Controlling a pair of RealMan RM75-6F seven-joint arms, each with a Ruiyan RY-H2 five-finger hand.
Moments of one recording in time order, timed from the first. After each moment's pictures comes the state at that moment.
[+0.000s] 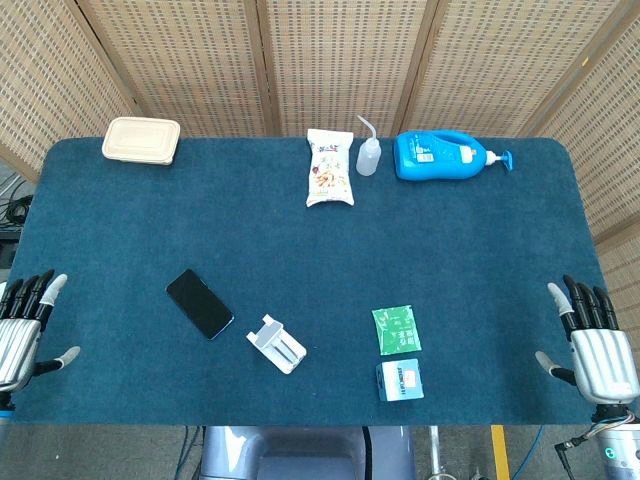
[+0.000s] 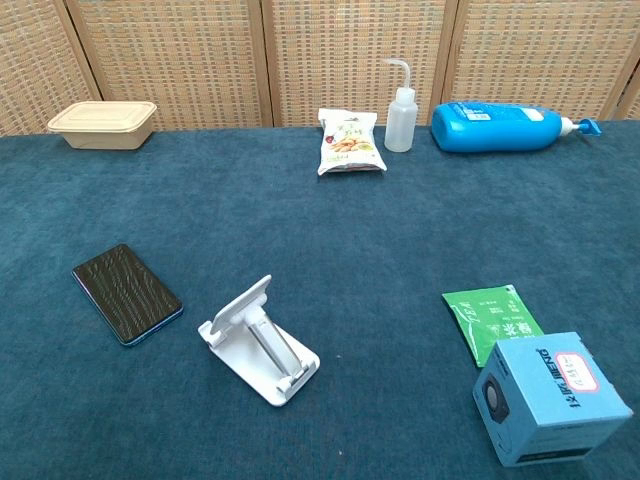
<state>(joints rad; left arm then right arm) -0.10 -1.12 -0.02 -1.62 1.50 1.46 0.12 0.07 -1.15 0.07 -1.57 -1.54 1.54 -0.09</state>
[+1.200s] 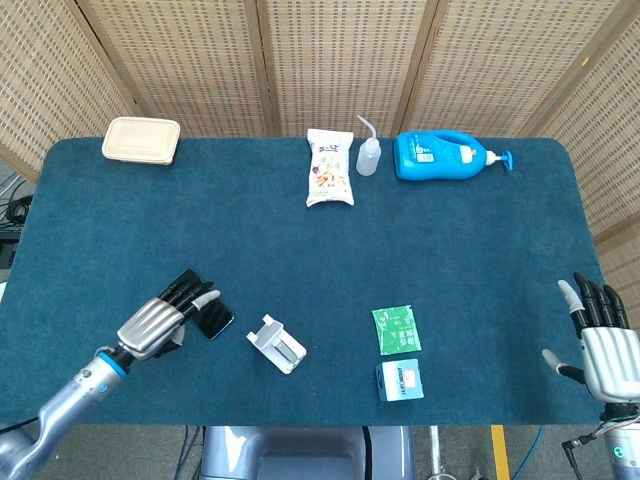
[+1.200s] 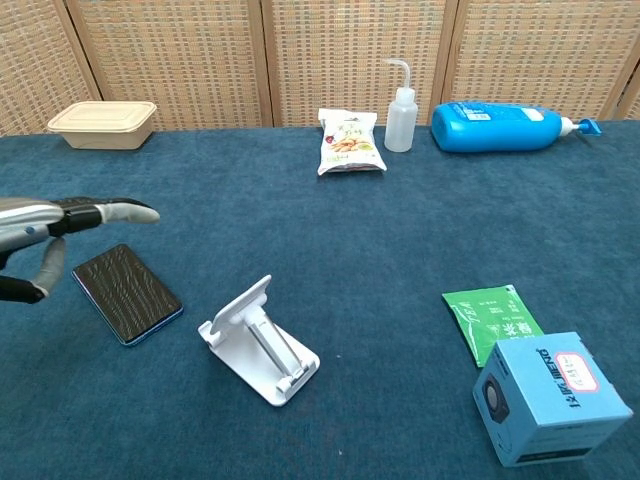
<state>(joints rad) -0.49 -1.31 0.01 -1.47 1.72 1.02 -0.13 0.07 -1.13 0.08 -1.58 -1.52 1.53 -0.05</state>
